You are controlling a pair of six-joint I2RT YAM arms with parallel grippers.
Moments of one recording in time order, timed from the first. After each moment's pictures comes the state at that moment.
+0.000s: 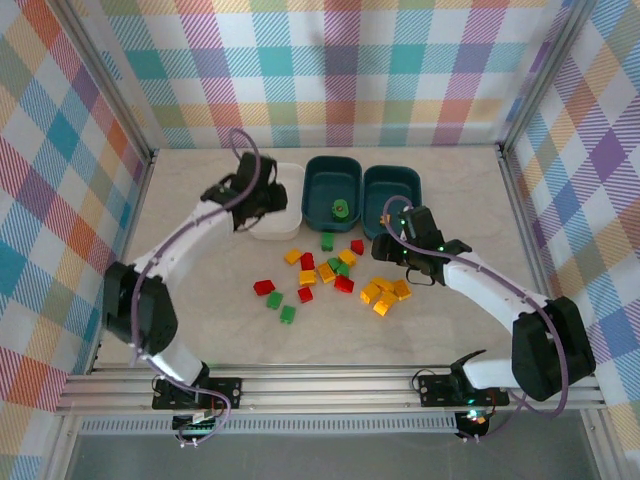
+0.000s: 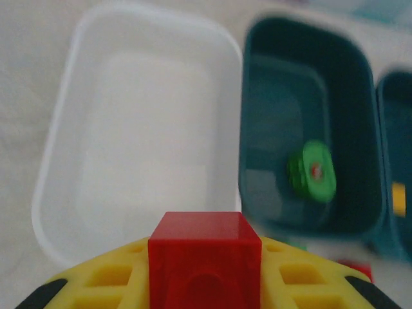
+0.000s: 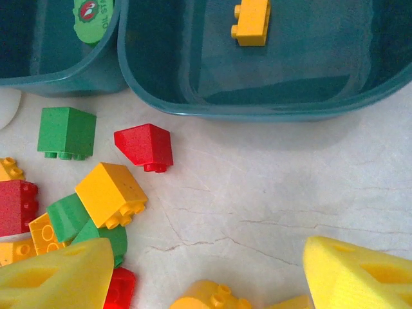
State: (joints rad) left arm -0.39 1.68 1.47 -0.59 -0.11 -0.50; right arm 0.45 1.32 0.81 -0.38 0.00 0.52
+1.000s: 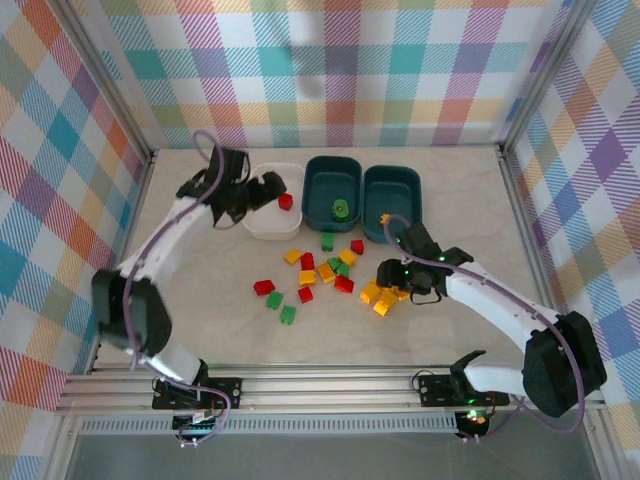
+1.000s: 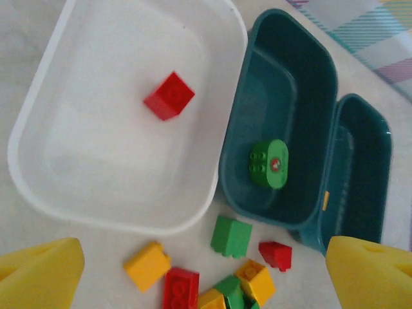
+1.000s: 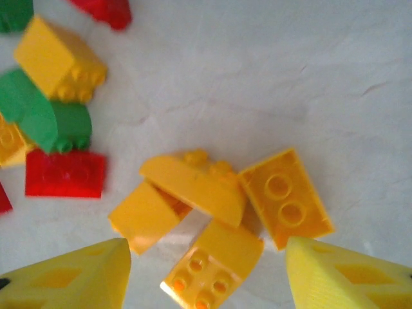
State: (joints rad) left arm -0.29 1.52 1.29 -0.59 0.15 -0.75; right arm 0.55 1.25 0.79 -0.68 -0.03 0.62
